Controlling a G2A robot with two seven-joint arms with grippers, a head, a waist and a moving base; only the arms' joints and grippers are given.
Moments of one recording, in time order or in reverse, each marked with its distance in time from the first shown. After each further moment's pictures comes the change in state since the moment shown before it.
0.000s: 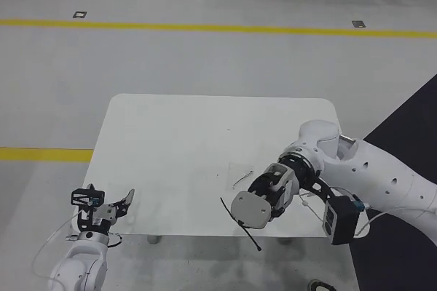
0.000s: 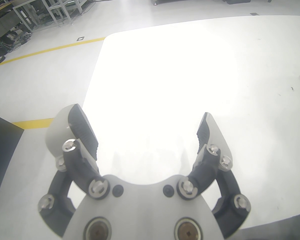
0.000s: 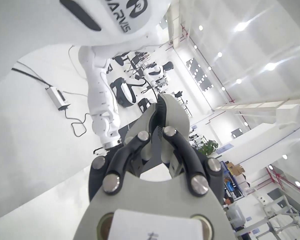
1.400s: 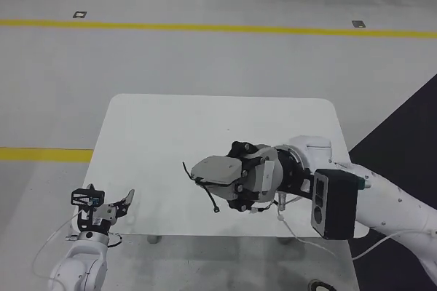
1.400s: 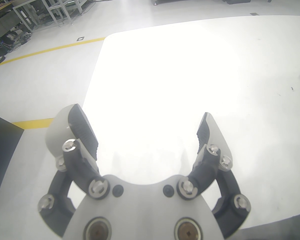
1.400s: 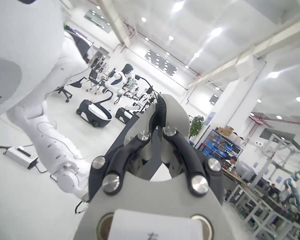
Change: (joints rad) left arm 0.000 0.000 0.000 0.000 0.000 0.000 0.000; right arm -0.193 -0.066 0.235 -0.213 0.550 -0.099 0.571
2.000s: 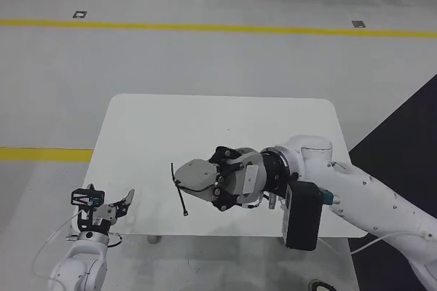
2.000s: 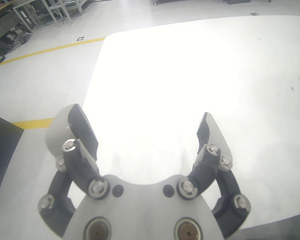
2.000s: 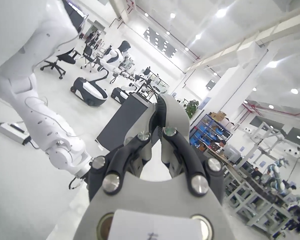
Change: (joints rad) left arm 0.000 0.000 0.000 0.000 0.000 0.000 0.000; right arm -0.053 -0.047 0.074 -0.012 -0.240 -0.006 0.107
